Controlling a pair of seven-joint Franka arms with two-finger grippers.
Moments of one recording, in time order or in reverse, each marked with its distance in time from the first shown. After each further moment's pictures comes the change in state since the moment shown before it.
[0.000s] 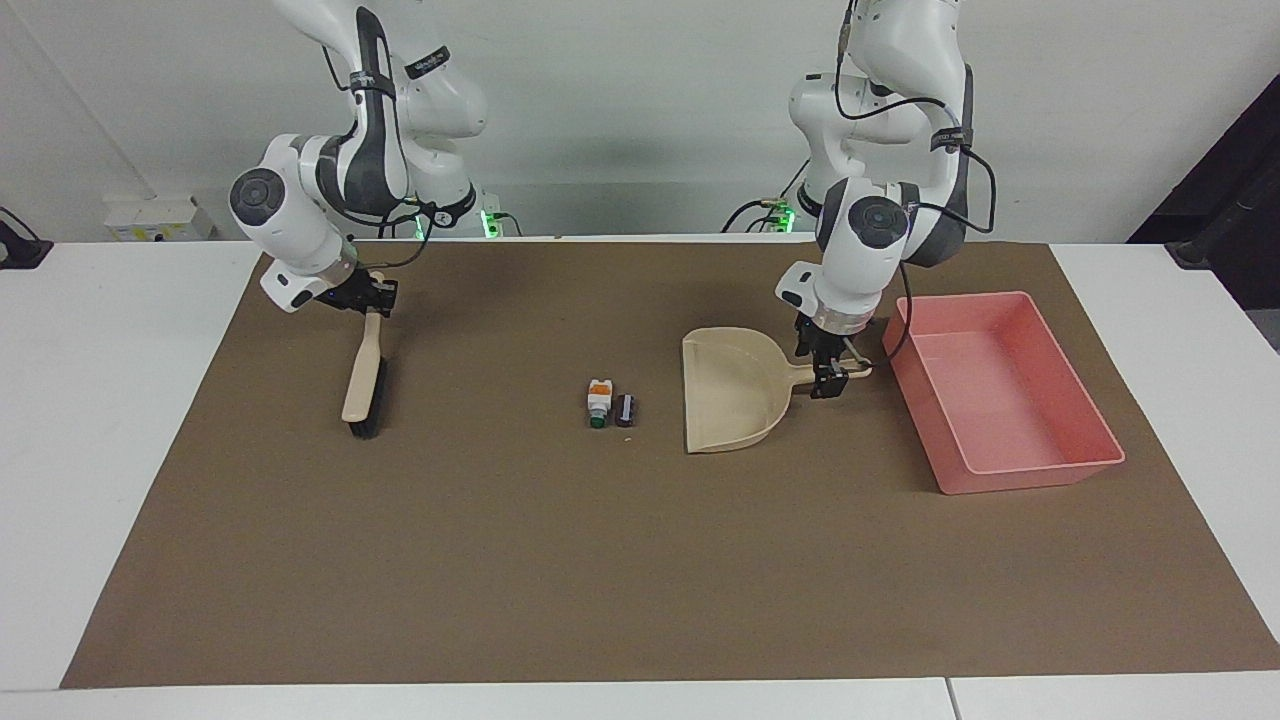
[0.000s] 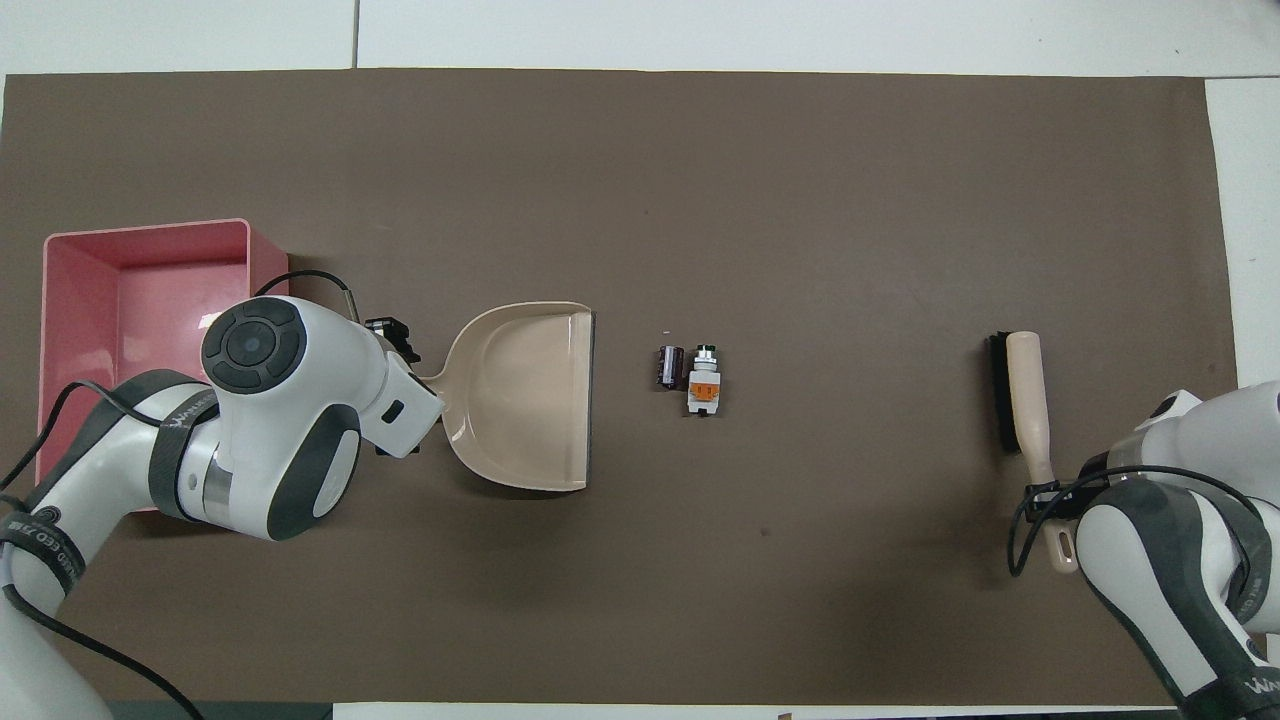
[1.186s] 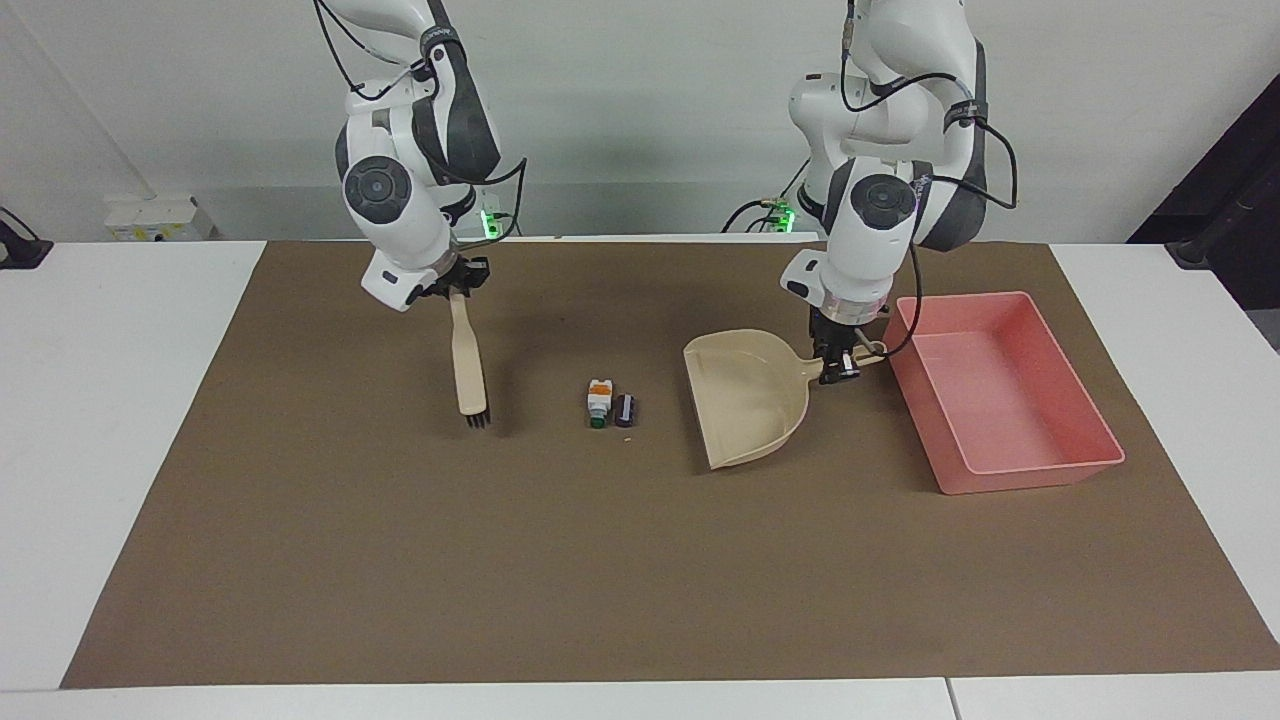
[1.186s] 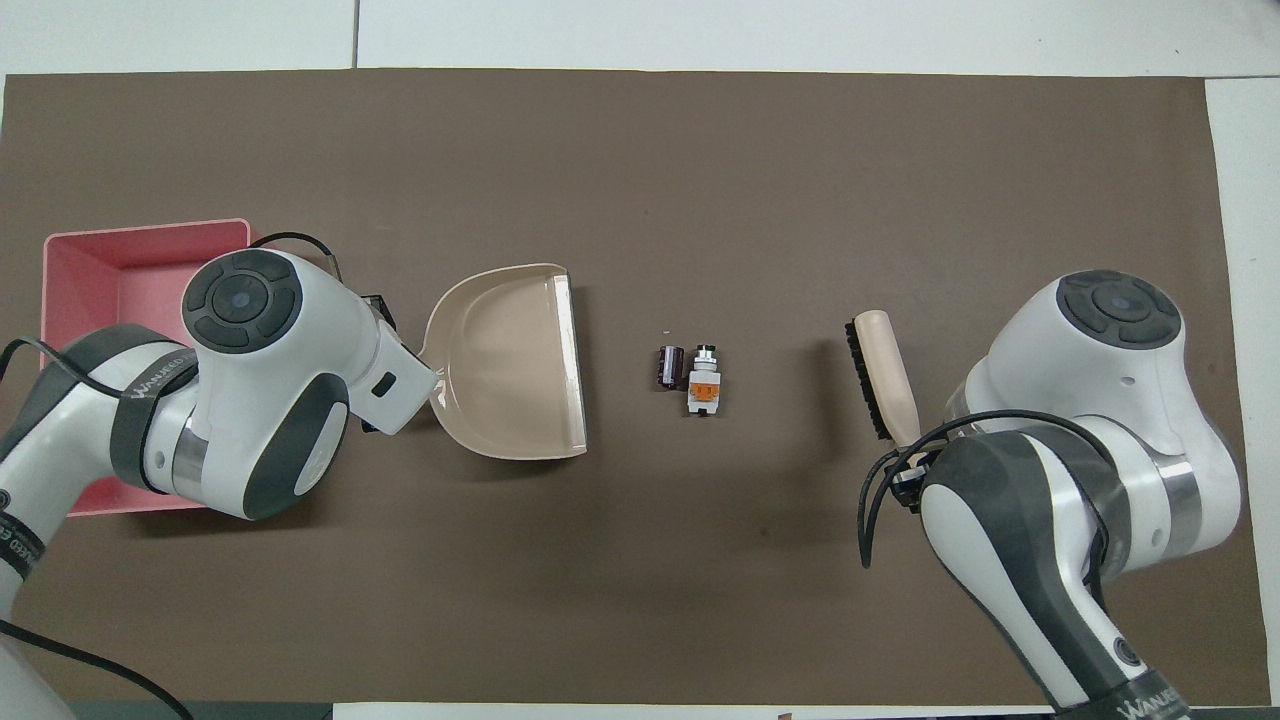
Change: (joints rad) left arm -0.014 0.000 0.003 0.147 0.091 -0.185 -0.032; right arm 0.368 0.111 0.019 0.337 0.086 -0.365 0.211
